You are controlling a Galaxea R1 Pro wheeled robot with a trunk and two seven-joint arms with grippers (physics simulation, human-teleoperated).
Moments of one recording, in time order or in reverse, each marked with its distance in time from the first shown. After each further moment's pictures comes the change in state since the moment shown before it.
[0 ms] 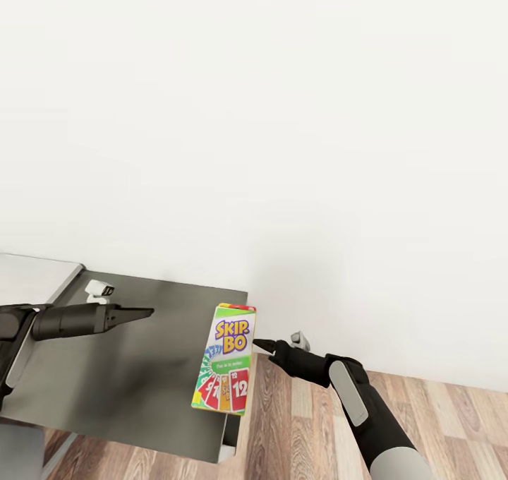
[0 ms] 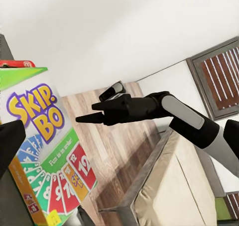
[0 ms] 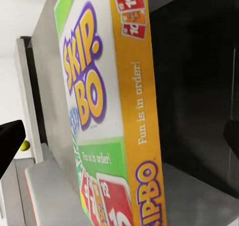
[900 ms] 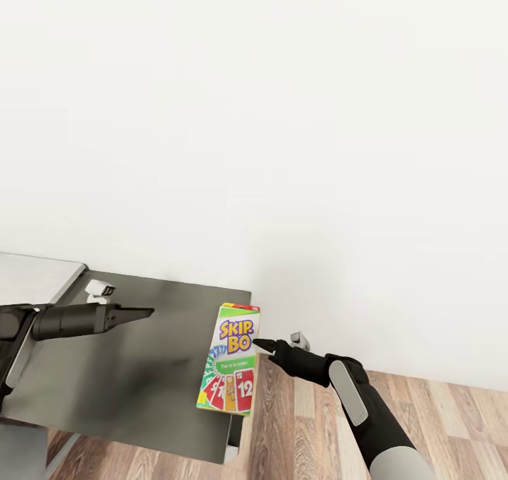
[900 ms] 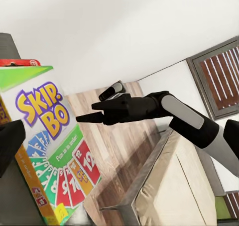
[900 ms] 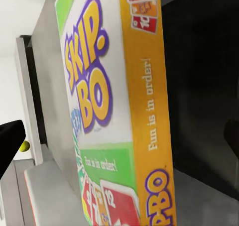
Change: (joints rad) left arm 0.000 0.000 0.000 -0.001 0.000 0.002 0.000; right arm -0.001 0.000 0.002 0.000 0.000 -0.001 0.001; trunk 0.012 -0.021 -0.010
